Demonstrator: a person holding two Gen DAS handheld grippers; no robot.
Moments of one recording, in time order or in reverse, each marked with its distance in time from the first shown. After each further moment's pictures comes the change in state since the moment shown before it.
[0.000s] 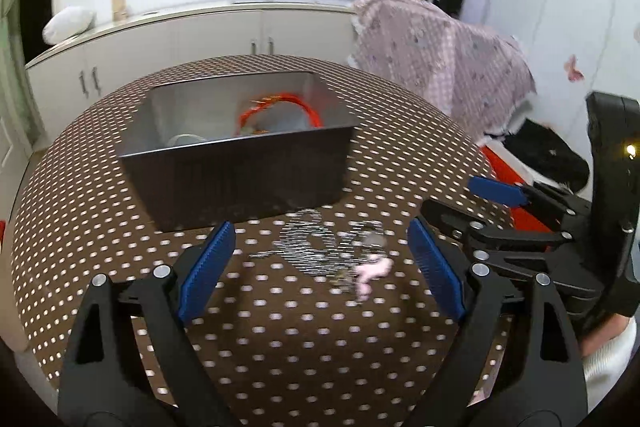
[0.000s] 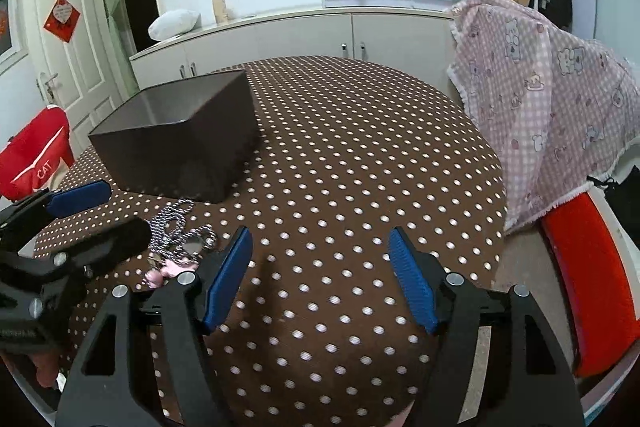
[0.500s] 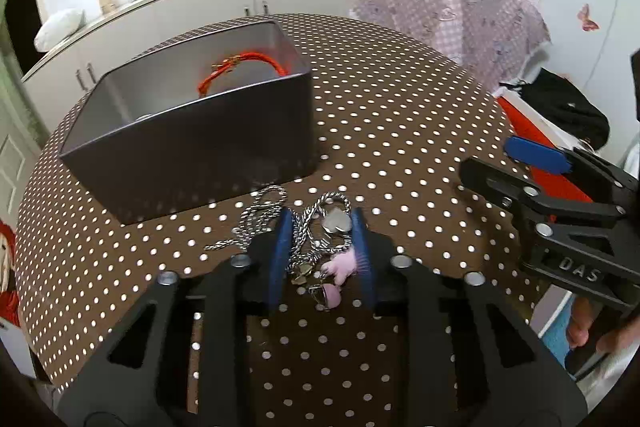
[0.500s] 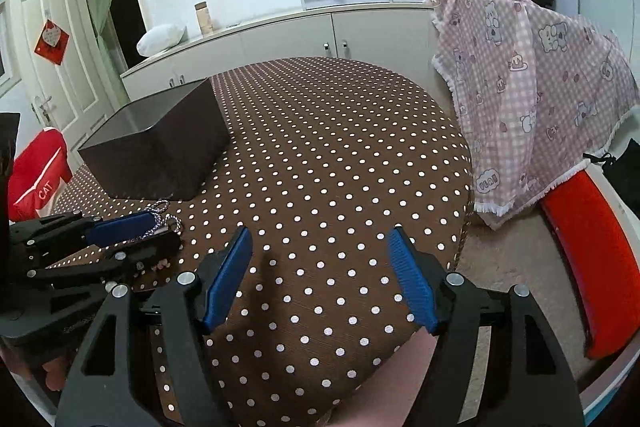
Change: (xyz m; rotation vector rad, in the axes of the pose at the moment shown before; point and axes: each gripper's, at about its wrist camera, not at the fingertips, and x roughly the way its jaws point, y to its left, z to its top) left arm 0.035 -0.024 -0.002 0.059 0.145 0.099; right arm -0.010 -0.030 -0.006 0.068 -0.010 0.016
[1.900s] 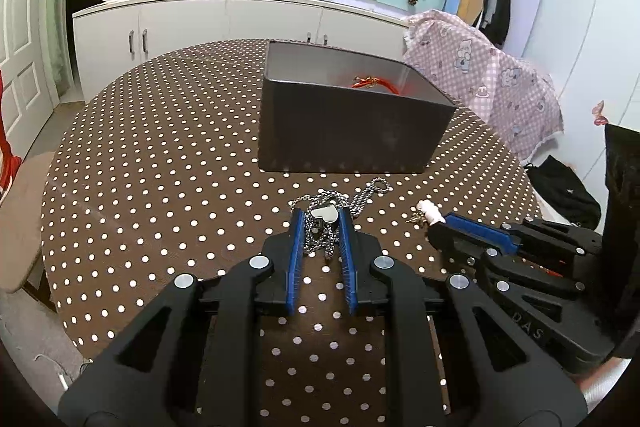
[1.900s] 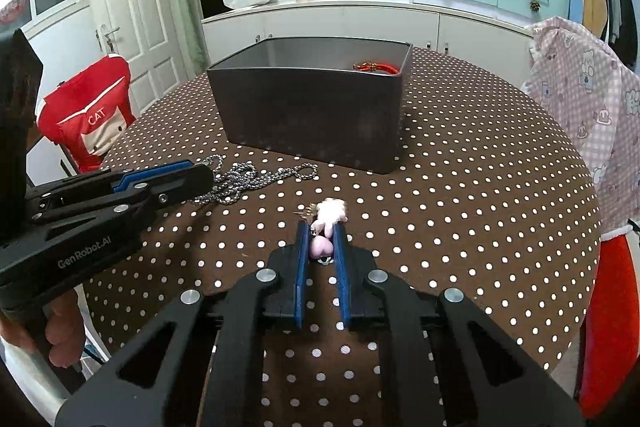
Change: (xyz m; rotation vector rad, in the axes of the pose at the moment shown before) left arm -0.051 0.094 -0.057 -0.262 -0.175 -0.025; right arm 0.013 0.114 -0.014 -0.232 0.063 0.174
